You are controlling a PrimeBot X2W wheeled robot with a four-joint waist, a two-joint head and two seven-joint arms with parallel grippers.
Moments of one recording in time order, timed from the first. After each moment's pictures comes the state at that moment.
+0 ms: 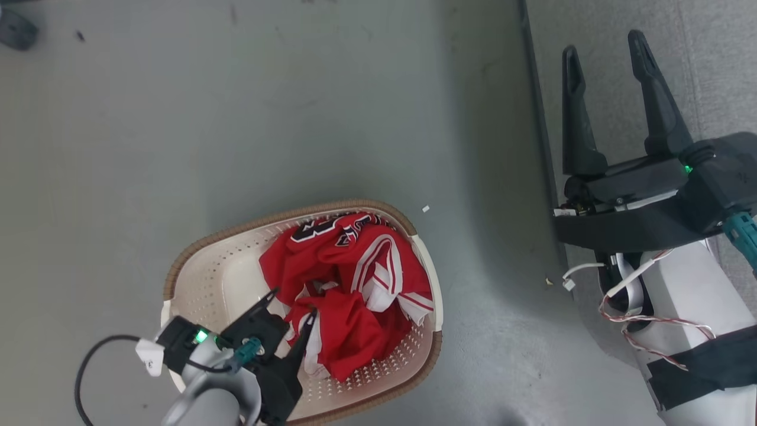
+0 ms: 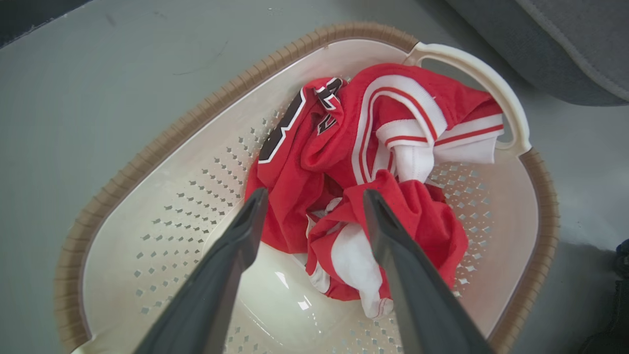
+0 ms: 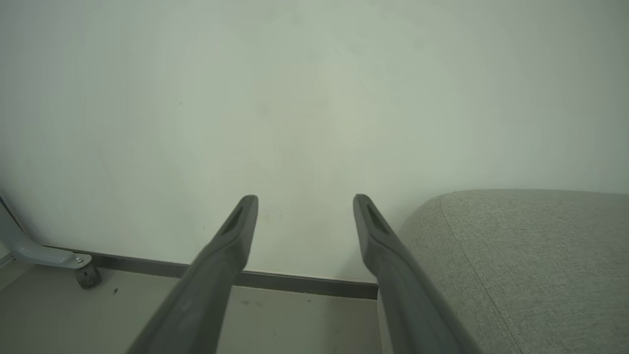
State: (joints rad) left arm -0.47 0.13 -0.46 0.68 -0.09 -0.11 -0.14; right arm -0.67 -0.19 0.32 0.09 0.23 -0.09 -0.26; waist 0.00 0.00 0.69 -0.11
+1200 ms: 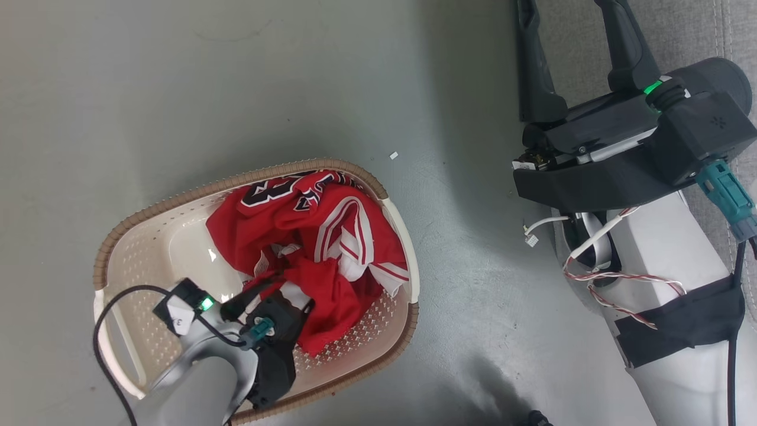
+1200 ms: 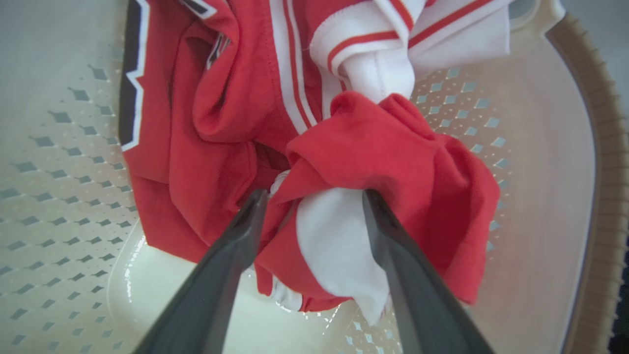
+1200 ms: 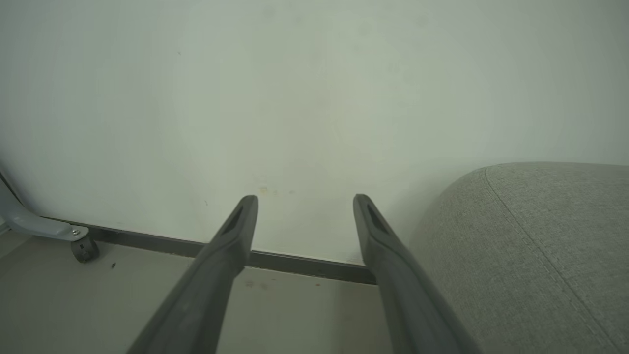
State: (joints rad) left arm -0.71 0.18 -0.74 0.97 -0.12 -0.13 -0.25; right arm -0.85 -0.11 0.38 0.13 0.18 -0.06 -0.26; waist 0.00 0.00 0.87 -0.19
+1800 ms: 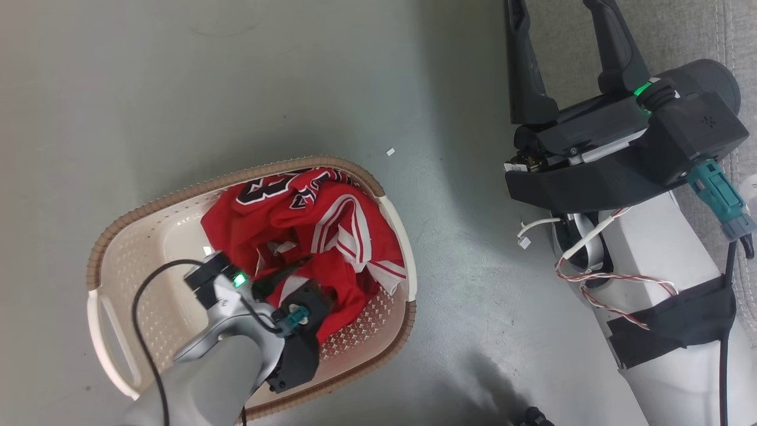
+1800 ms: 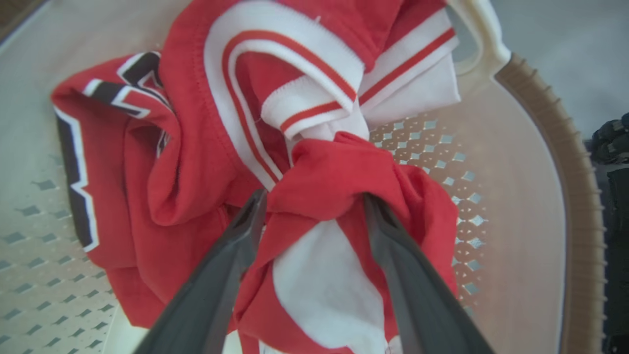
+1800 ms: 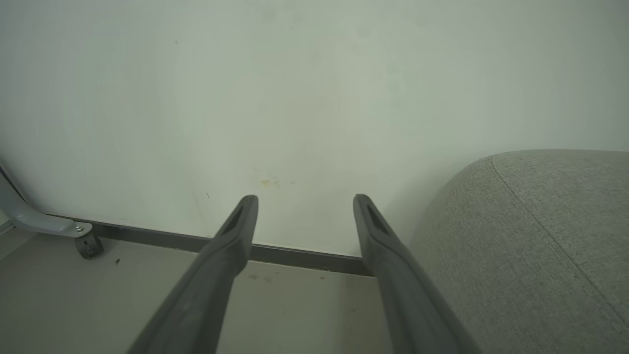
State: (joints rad) left arm -0.81 0.14 -0.89 1.01 -0.12 -0.13 -0.25; right arm -0.85 -0.10 0.38 0.14 0.18 -0.05 -0.26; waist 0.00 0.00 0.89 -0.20
